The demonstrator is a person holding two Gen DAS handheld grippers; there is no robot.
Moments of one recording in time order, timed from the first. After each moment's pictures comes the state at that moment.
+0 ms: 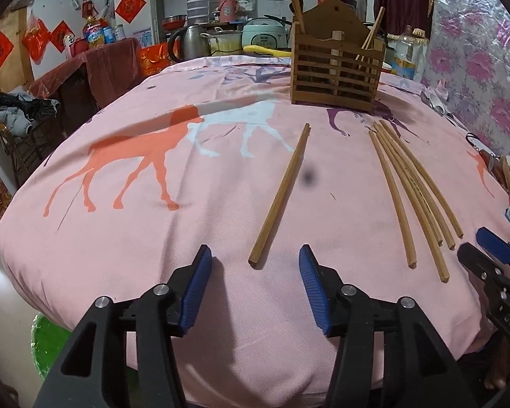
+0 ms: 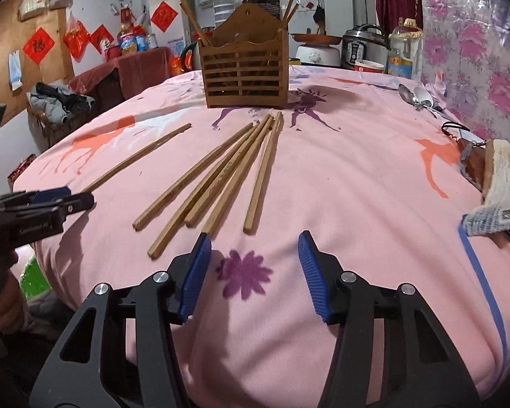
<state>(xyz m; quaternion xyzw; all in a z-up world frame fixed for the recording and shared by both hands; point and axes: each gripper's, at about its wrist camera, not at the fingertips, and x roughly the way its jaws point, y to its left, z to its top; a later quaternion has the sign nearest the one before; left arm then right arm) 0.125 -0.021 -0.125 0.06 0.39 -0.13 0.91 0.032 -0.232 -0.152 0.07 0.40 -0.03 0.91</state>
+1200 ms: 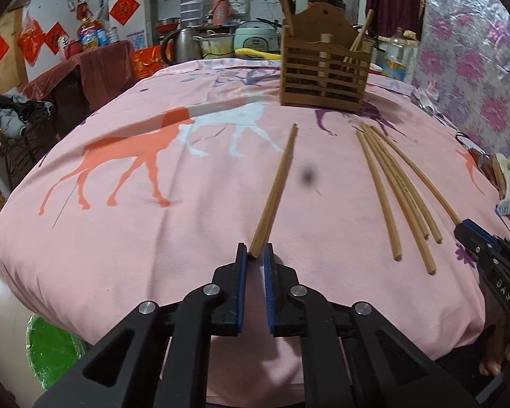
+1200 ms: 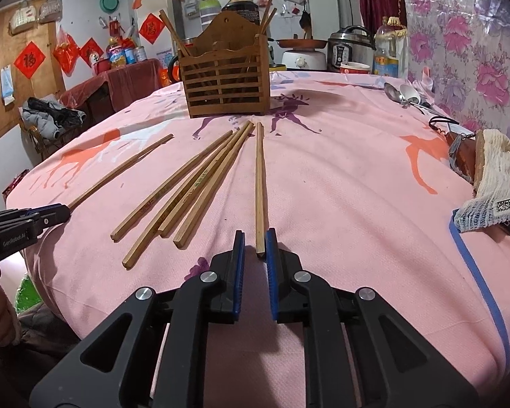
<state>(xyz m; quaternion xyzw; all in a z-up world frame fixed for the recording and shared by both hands) 0.112 -0.026 -0.124 0.06 0.39 -0.15 0.91 0.026 -0.248 -0.155 0.08 0.38 -0.05 0.92</state>
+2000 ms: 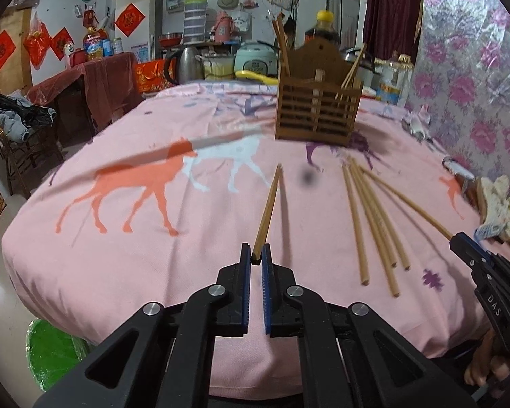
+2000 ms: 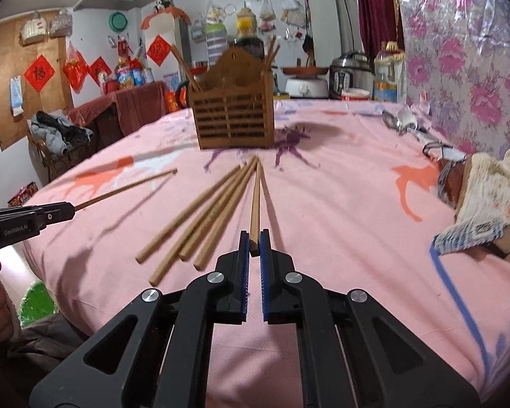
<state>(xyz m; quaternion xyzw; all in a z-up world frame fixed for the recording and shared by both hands) 0.096 -0.020 -0.080 0.03 0.35 -0.15 0.92 0.007 -0.248 -0.116 0.08 0.32 -0.05 0.94</state>
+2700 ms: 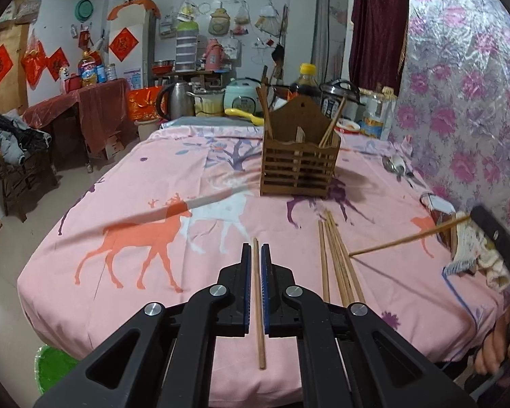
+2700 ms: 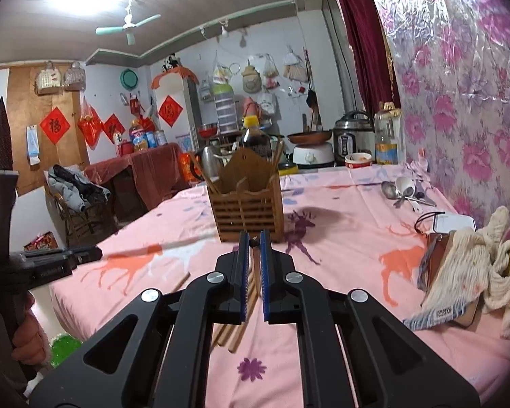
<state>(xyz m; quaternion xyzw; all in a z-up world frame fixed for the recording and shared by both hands) 0.091 -0.026 -0.010 0.03 0.31 -0.18 0.93 0.001 -0.265 -0.021 0.11 0.20 -0.03 0.97</state>
